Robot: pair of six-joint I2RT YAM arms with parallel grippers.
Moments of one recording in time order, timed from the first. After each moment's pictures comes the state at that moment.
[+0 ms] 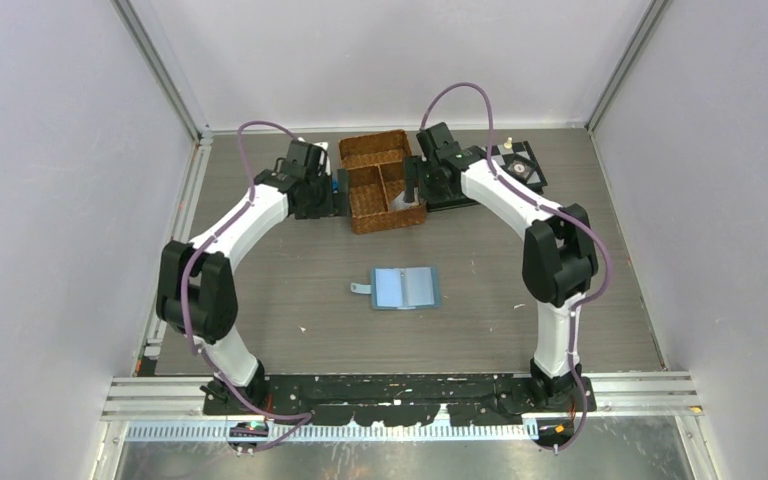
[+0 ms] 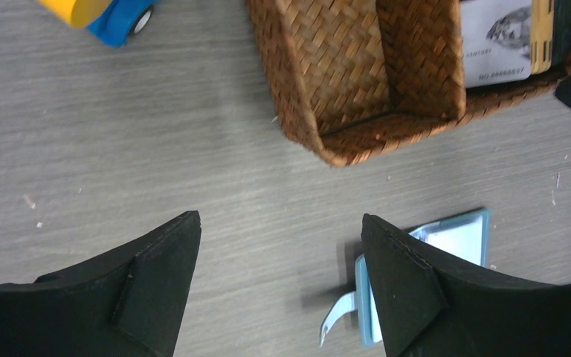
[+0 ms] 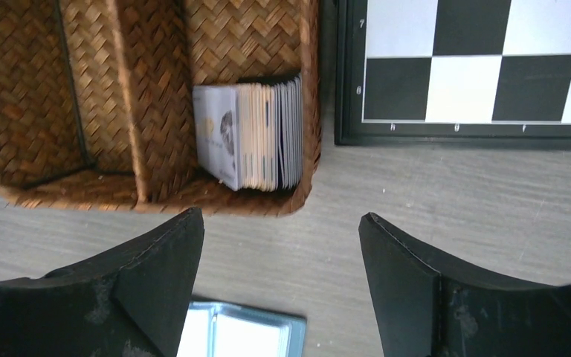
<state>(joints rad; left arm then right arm) -0.35 1.67 1.34 -0.58 0.07 -0.35 0.49 1.95 1.66 -0.63 0.09 0.35</state>
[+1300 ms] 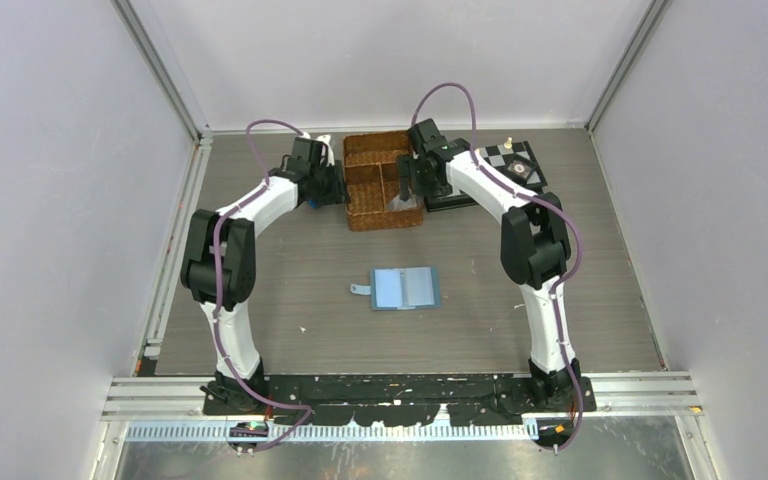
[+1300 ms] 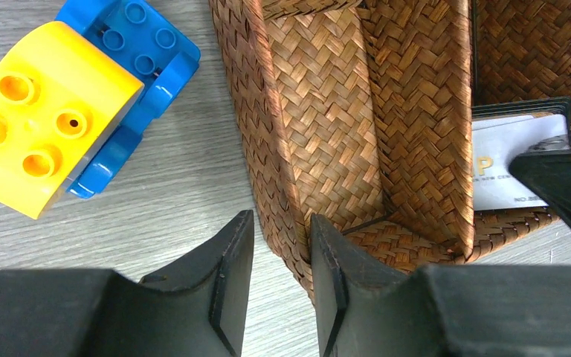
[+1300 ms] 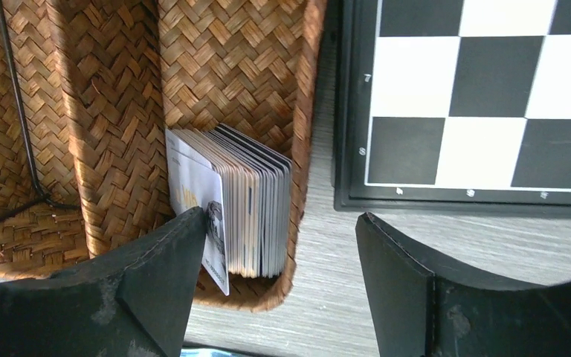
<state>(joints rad) -0.28 1.93 1.42 -0.30 0.17 -0.35 0.48 2.20 1.91 -0.72 0.09 0.31</state>
